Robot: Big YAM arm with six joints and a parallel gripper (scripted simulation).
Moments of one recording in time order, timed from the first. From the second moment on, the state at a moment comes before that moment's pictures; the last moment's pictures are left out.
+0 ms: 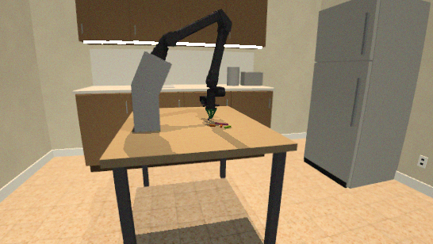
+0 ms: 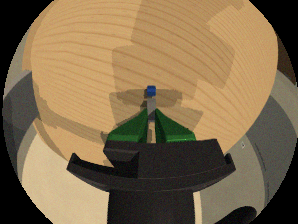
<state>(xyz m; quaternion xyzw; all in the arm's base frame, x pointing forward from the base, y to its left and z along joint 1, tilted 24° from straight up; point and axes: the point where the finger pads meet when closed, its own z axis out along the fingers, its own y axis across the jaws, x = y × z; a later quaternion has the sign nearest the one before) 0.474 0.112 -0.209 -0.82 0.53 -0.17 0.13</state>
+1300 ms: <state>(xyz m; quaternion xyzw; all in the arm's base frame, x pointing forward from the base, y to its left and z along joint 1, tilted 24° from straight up) 0.477 0.111 -0.215 -0.82 0.53 -0.17 0.13</state>
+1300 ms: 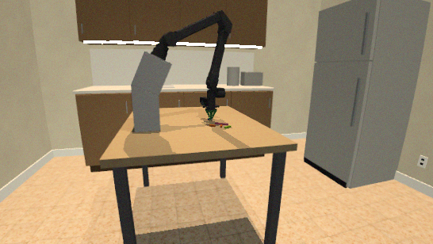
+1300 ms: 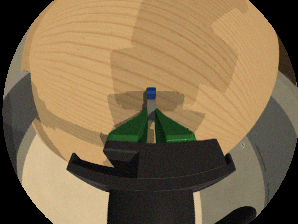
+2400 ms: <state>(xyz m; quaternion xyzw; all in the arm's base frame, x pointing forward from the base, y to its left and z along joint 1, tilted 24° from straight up) 0.478 0.111 -0.219 -0.82 0.53 -0.17 0.13</state>
